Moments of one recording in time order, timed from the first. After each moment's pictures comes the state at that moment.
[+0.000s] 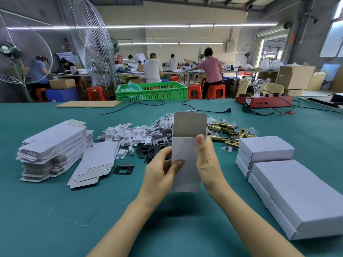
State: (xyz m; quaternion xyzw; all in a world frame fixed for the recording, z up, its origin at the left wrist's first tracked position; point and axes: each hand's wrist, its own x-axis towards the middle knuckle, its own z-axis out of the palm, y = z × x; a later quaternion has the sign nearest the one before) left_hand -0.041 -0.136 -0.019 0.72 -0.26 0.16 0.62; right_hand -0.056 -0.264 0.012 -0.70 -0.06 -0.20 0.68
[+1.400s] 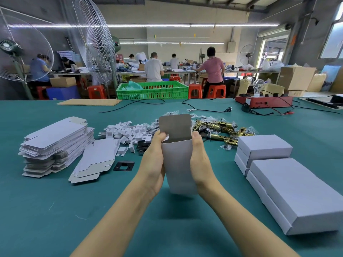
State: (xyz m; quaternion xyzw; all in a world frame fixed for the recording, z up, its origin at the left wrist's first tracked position) left_hand -0.045 -0.144 0.028 0.54 -0.10 -0.04 0.83; right_hand -0.058 -0.245 0.015 -0.67 -0.05 -0.15 0.73
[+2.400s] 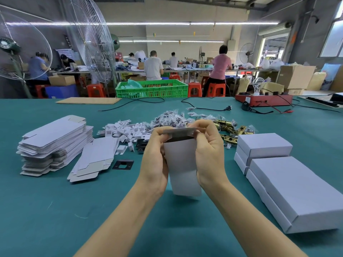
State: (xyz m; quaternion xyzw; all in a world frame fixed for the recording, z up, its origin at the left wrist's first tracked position) left_hand -0.056 -0.151 0.030 0.50 -0.15 0.03 0.85; right_hand -0.064 -0.250 0.035 -0.60 -0.10 -0.31 0.73
